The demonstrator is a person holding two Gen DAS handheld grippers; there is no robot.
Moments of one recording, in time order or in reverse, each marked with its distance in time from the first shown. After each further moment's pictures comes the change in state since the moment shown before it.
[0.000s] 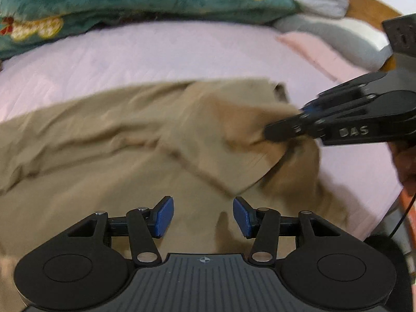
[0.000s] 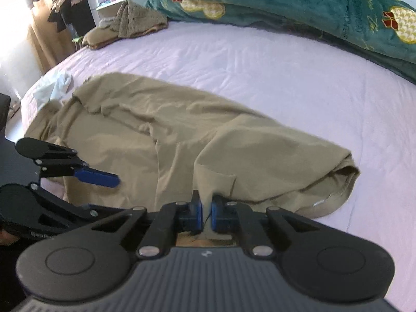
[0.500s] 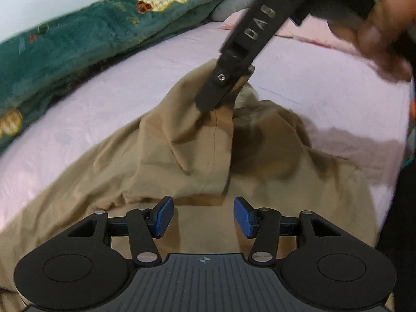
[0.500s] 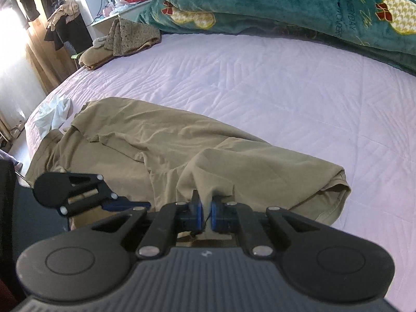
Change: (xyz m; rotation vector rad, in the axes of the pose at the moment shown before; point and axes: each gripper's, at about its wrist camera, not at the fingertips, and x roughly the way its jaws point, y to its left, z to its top) left arm 0.019 -0.052 -0.003 0.452 0.014 0.072; right arm -0.004 -0.021 0.022 0.065 0.002 0.046
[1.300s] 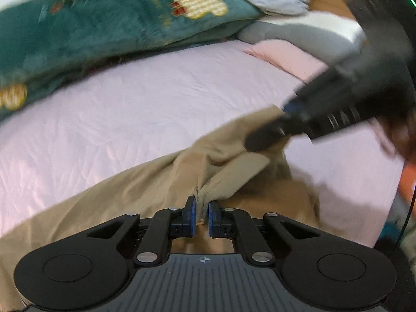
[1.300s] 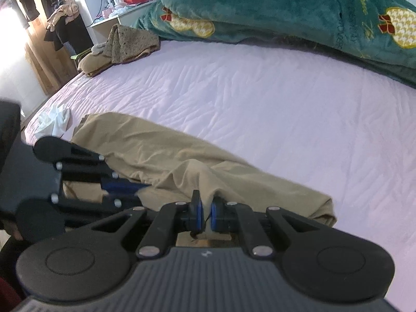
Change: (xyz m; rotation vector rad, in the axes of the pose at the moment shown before) left arm -0.006 0.102 0.056 -0.280 -0.020 -0.143; right arm -0.013 -0.008 0.049 -0.016 0.008 -0.020
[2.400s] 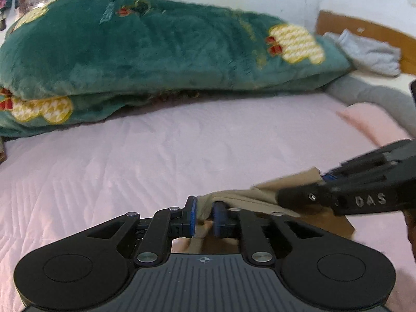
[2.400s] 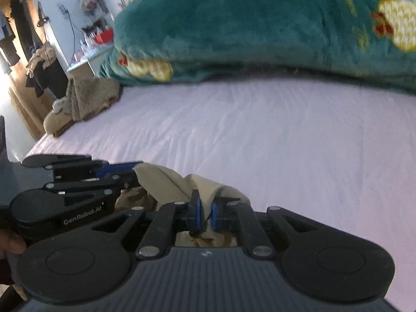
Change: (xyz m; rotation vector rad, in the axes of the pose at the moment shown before) left arm 0.102 0.097 0.115 -0.149 -0.175 0.307; right arm 0.105 -0.102 0.091 0.138 -0.126 0.016
